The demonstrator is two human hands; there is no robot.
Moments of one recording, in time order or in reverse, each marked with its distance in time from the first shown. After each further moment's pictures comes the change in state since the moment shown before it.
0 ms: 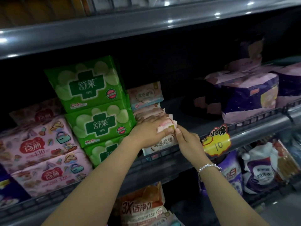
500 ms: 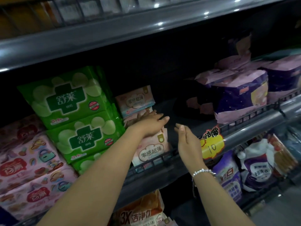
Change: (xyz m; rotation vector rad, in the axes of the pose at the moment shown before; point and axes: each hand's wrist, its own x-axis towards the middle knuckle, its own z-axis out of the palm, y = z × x) left_hand 0.062 0.018 -0.010 -0.025 -0.158 -0.186; right_hand 0.006 0.003 -0.005 0.207 0.259 0.079
